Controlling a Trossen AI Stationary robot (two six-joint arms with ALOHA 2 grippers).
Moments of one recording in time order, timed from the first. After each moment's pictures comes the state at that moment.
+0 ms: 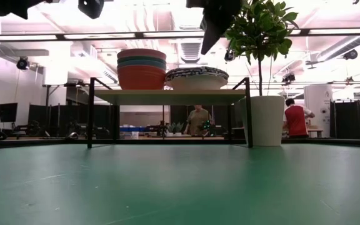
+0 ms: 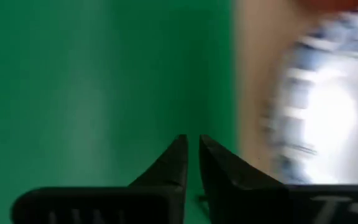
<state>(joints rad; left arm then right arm) 0.01 0.73 0.52 0.38 0.33 -0.17 -0.10 1.78 1.85 -1.16 0.14 -0.20</state>
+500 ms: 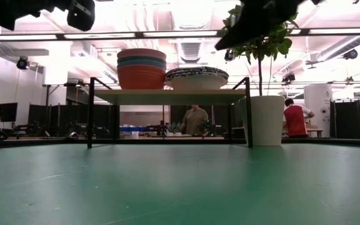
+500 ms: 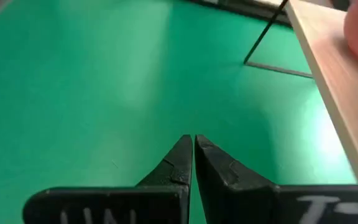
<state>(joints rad) -0.08 0.67 0.42 0.27 0.33 -0.03 0.08 1.31 0.94 -0.21 0.08 -0.16</state>
